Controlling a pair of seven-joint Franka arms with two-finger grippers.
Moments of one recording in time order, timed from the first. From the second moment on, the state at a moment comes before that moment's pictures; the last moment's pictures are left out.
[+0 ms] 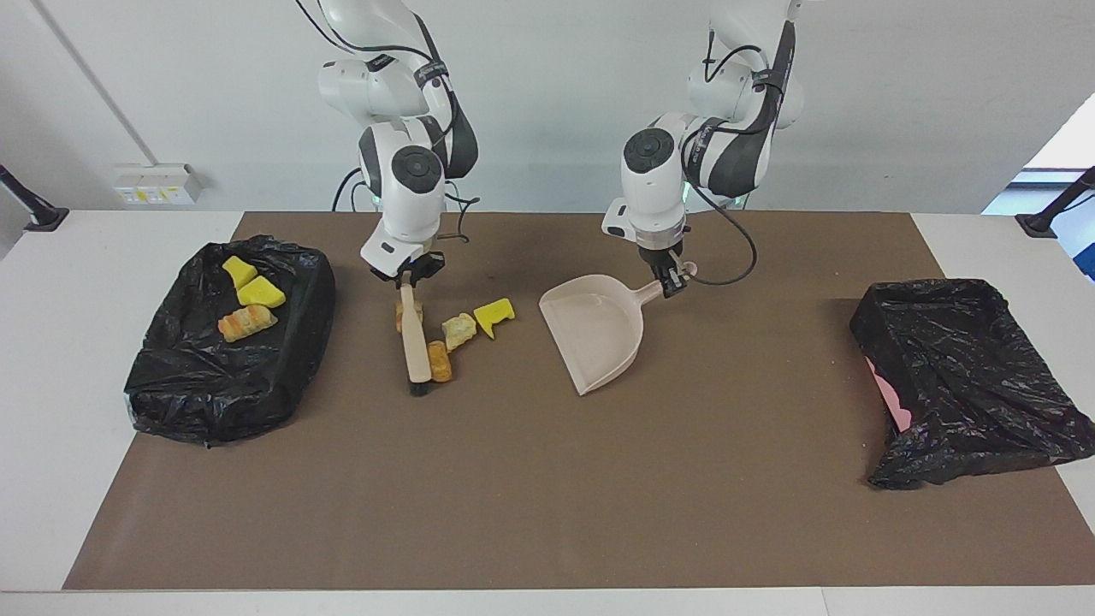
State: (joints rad) left arm -0.59 0.03 -0.03 -2.13 0.21 1.99 0.59; right arm -0.11 -0.06 0.44 -2.31 -0.17 2.02 0.18
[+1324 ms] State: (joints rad) left arm -0.62 0.03 -0.03 -2.19 0.21 2.04 0.60; right arm 0.10 -0.05 0.45 -2.27 0.57 2.15 0.14
